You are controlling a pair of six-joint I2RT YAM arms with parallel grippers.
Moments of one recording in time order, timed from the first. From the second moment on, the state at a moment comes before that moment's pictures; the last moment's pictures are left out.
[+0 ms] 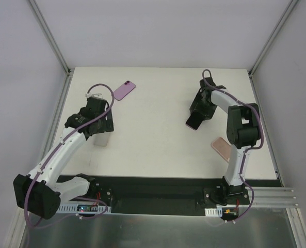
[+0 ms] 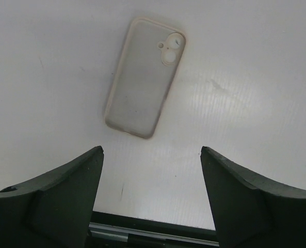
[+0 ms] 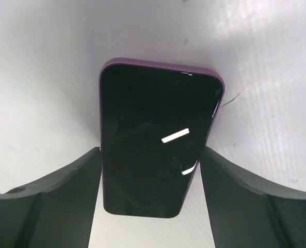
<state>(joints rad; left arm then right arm) -0.38 1.08 0.97 -0.84 -0.30 -0.39 0.20 2.06 1.52 -0.72 0.10 0.67</state>
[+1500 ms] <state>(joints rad) -0.03 1.80 1.17 -0.86 -0.10 -0.26 0.40 1.65 1.07 -0.63 -0.07 0.37</state>
